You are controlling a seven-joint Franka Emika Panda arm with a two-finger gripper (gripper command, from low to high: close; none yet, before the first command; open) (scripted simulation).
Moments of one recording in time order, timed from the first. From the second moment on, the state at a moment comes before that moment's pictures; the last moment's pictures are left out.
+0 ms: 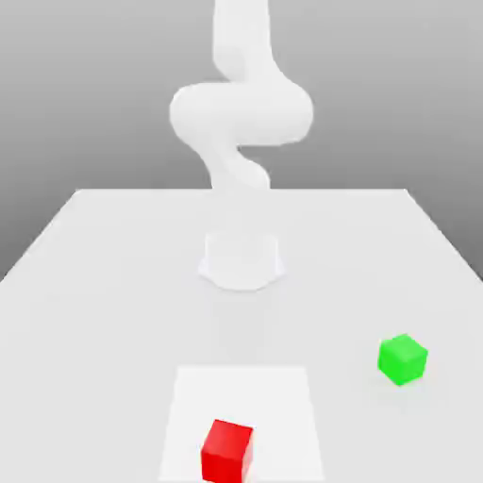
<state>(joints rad) -0.02 -0.71 0.01 -2.31 -0.01 2.33 0.83</state>
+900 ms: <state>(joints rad) -0.08 0.27 0.04 -2.45 -0.03 2.73 1.06</state>
